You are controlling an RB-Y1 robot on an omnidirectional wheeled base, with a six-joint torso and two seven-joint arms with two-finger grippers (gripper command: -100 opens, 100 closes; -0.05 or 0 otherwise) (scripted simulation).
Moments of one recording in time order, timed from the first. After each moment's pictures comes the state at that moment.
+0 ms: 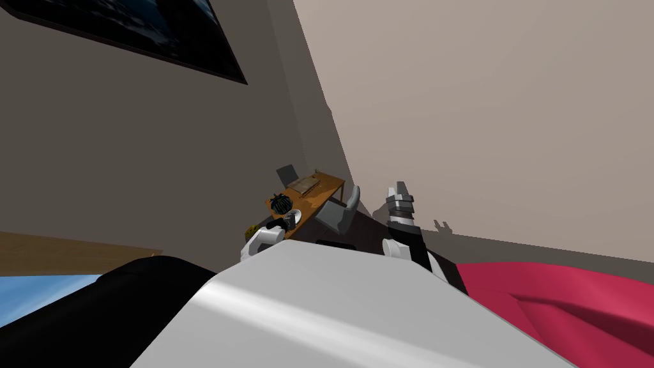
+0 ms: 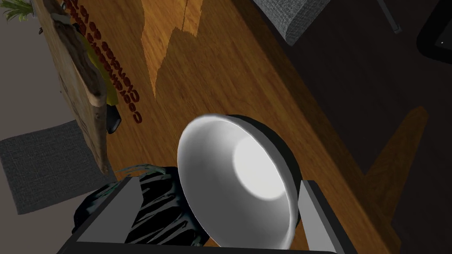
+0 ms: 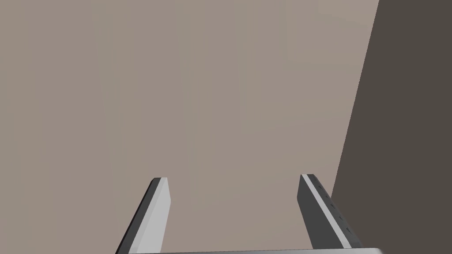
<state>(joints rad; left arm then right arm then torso) 0.48 0.41 0.04 -1.97 0.32 0.82 0.30 0.51 0.01 0.02 -2.23 0.08 -0.38 0.07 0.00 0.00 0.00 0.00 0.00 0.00</state>
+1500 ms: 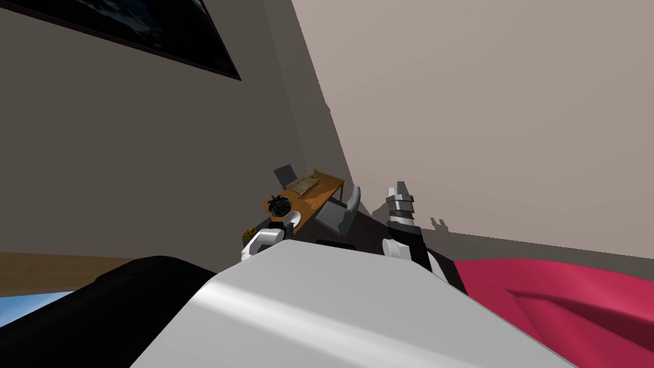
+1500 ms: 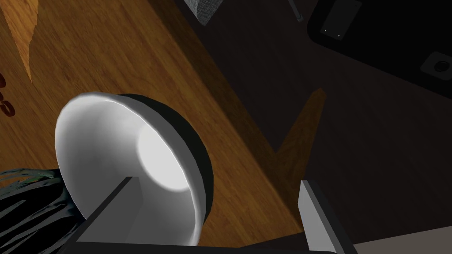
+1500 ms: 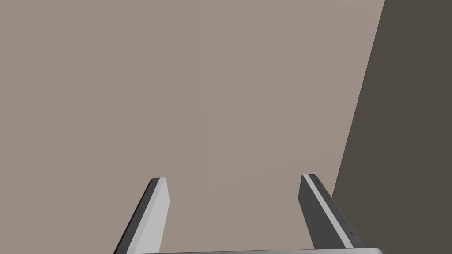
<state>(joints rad) 0.46 0.43 0.04 -1.87 0.40 1.03 0.32 0.51 0.01 0.02 -2.23 0.08 -0.38 0.07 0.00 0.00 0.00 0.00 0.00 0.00</state>
